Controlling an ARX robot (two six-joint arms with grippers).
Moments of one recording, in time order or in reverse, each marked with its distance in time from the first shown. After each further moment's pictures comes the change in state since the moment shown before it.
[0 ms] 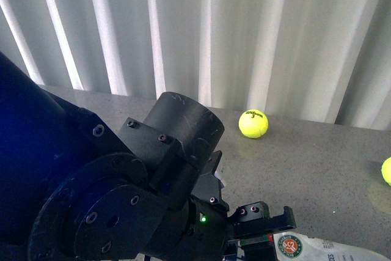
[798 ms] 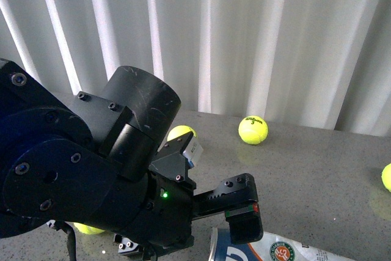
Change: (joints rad) left arm 0.092 -0.088 -0.026 -0.042 0.014 0.061; right arm 0.000 0.000 0.000 0.000 0.000 0.000
